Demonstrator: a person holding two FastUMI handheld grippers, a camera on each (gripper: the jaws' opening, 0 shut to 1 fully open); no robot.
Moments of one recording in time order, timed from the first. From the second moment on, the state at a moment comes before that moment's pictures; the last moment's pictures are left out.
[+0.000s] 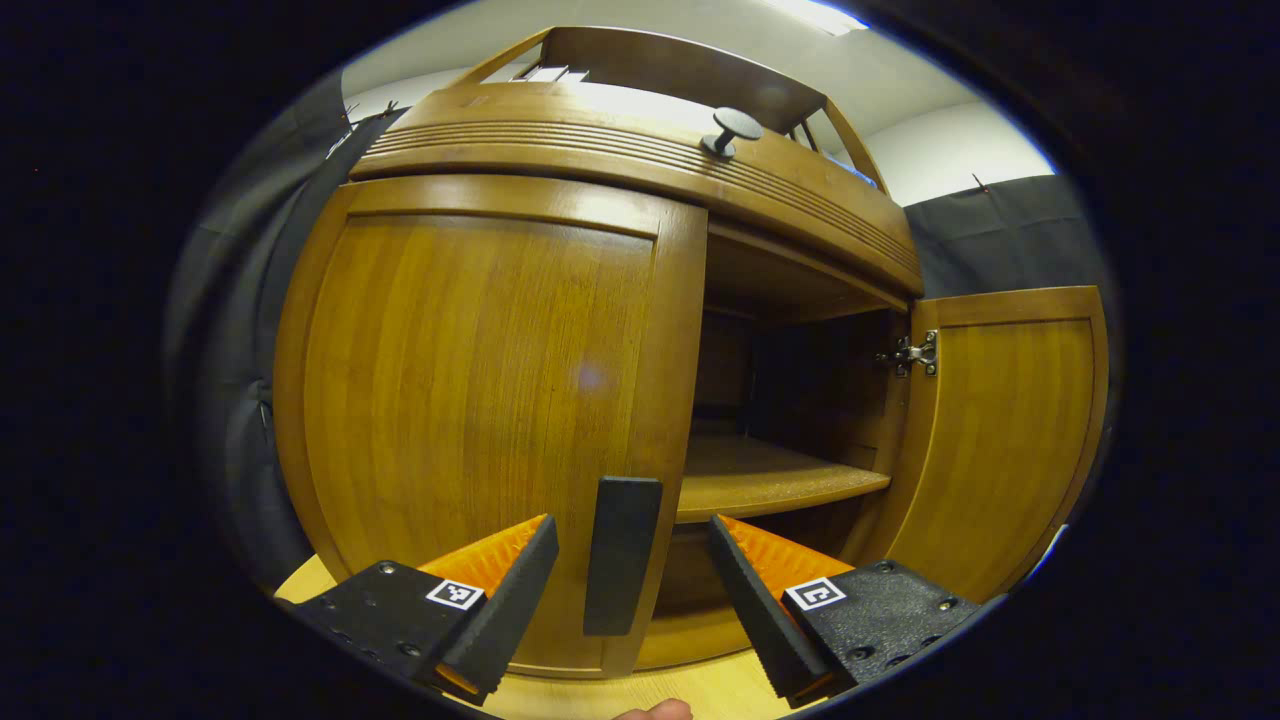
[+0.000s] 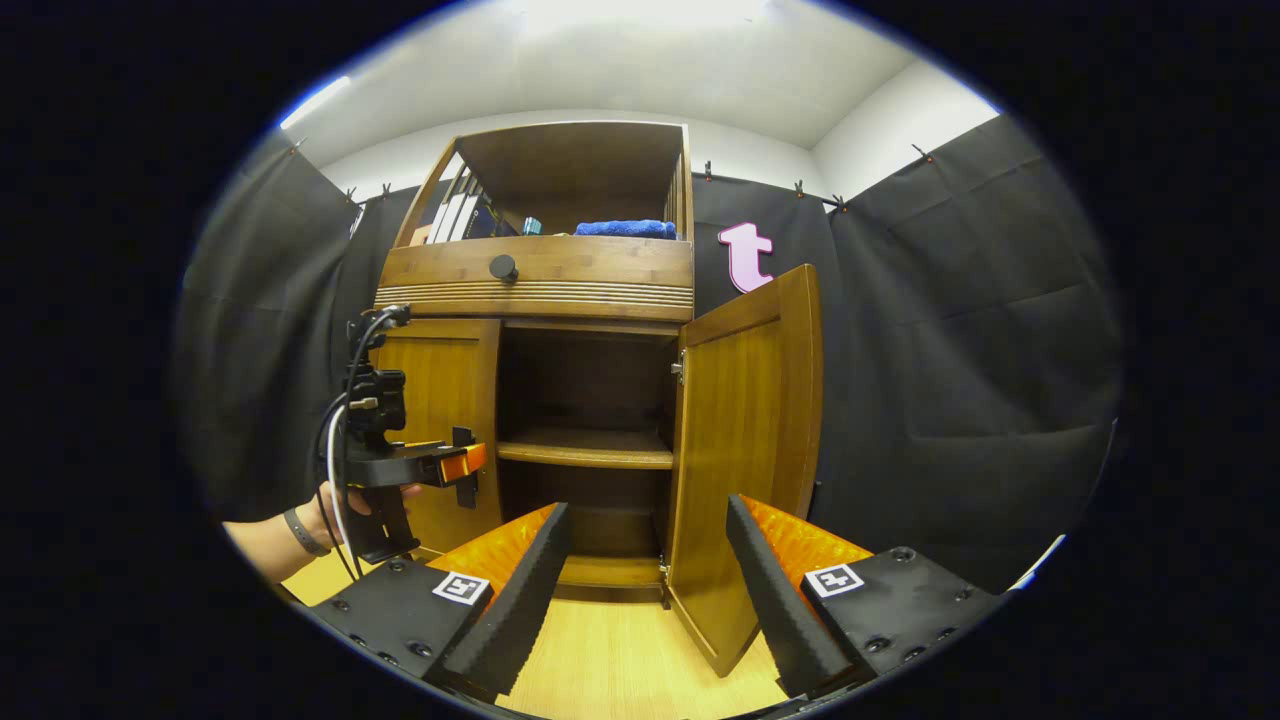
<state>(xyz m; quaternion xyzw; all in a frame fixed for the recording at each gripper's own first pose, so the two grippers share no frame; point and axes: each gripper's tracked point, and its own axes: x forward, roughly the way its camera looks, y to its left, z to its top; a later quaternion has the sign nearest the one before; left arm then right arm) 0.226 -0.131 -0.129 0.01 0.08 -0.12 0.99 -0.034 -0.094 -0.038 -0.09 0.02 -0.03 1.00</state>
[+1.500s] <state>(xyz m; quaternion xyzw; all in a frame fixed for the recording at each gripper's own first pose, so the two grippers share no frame) 0.223 -0.114 -0.132 0.03 0.09 -0.12 0.99 -0.035 -0.082 -0.050 -0.05 0.04 -0.03 1.00</state>
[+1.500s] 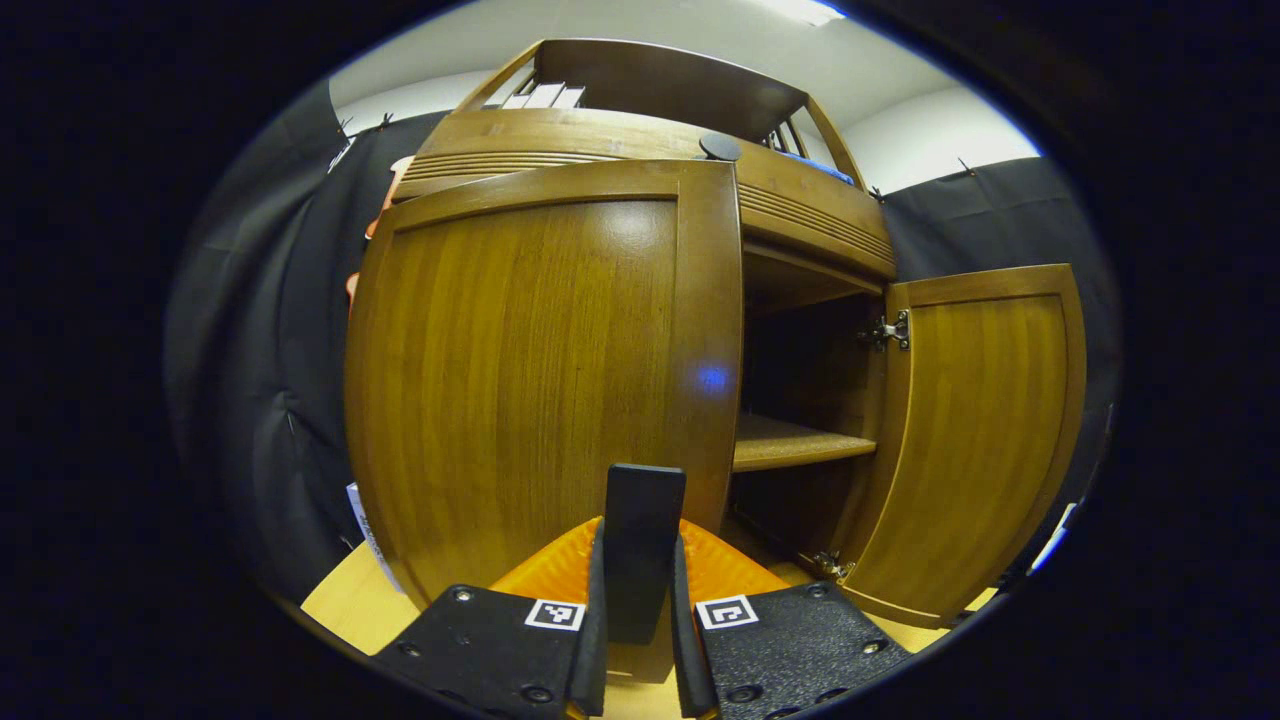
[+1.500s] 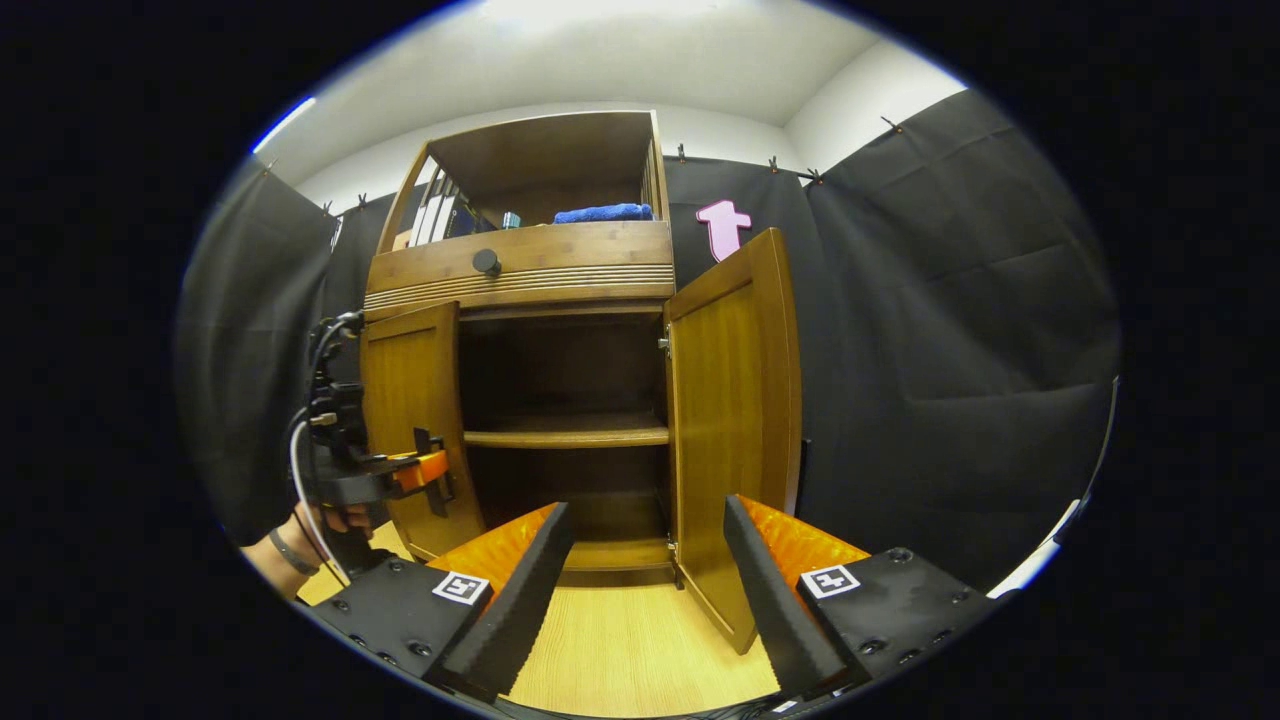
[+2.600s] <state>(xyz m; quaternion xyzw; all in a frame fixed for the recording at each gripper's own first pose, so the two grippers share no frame) 0.176 0.010 -0.097 0.09 0.07 0.03 0.99 0.000 -0.060 -0.066 -0.03 0.05 0.01 1.00</state>
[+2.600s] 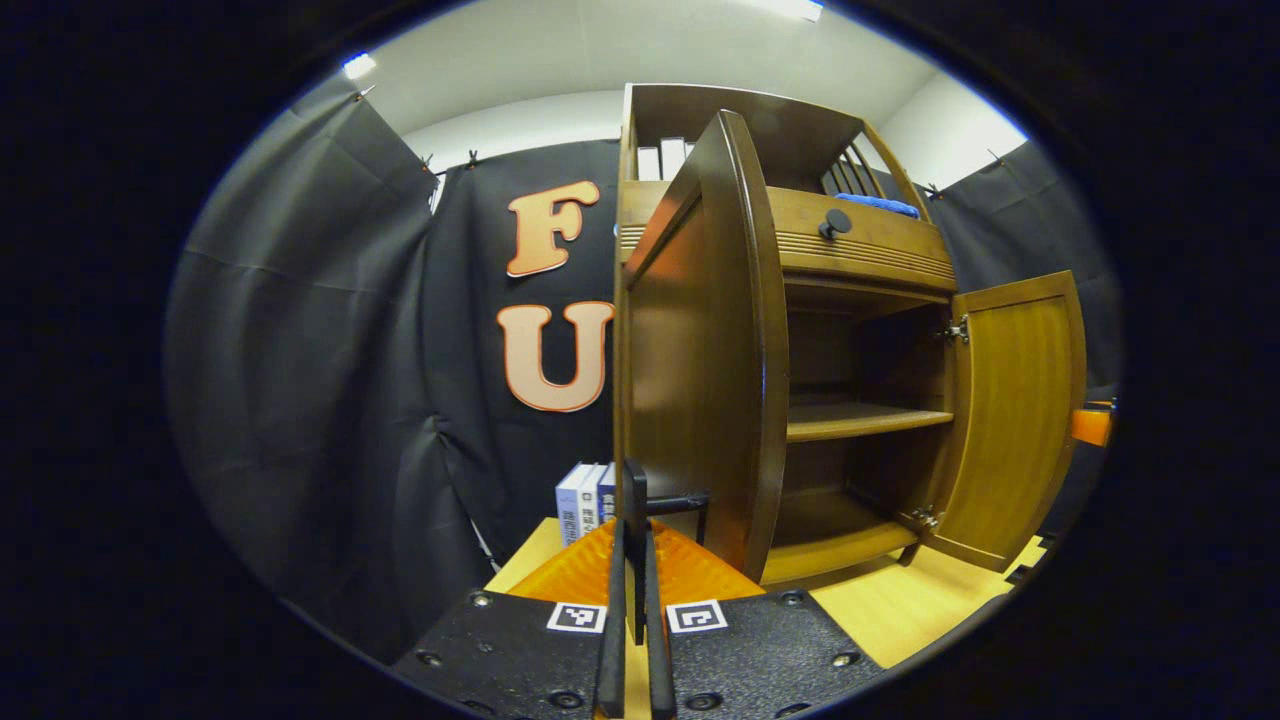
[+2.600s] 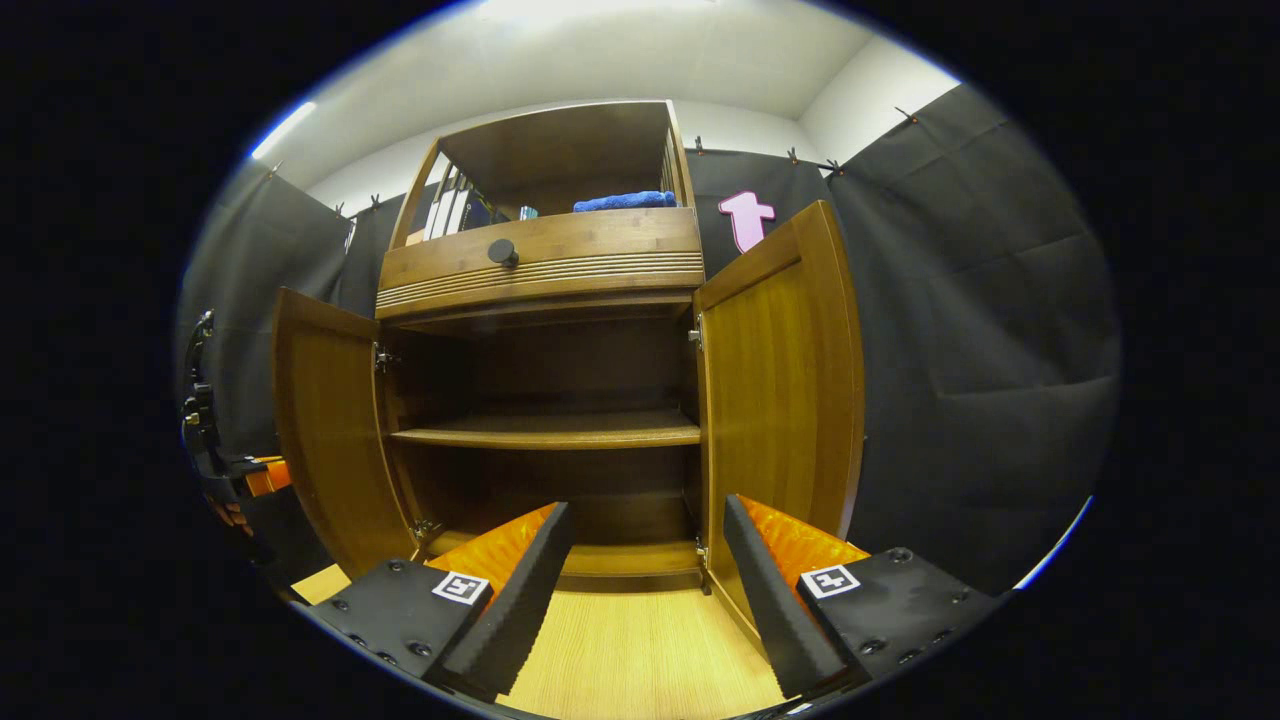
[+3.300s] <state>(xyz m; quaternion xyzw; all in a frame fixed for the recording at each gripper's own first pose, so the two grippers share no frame) 0.171 0.010 -0.098 0.06 0.06 -0.07 0.99 0.004 -0.062 -0.069 -0.04 0.06 0.00 1.00</state>
